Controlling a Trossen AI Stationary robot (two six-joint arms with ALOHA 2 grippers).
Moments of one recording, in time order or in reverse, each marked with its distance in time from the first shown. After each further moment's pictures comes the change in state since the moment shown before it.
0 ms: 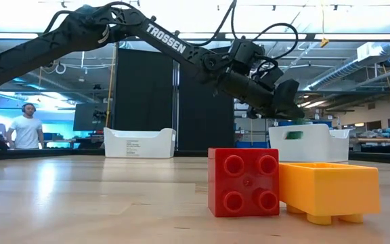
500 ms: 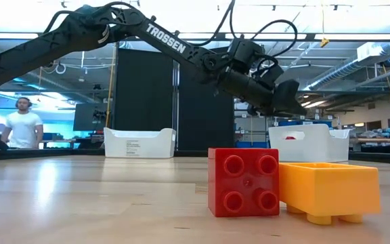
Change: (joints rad) left arm 0.001 0.000 0.000 0.025 -0.017 0.054; right arm -0.025 0.000 0.000 -0.003 0.000 -0.002
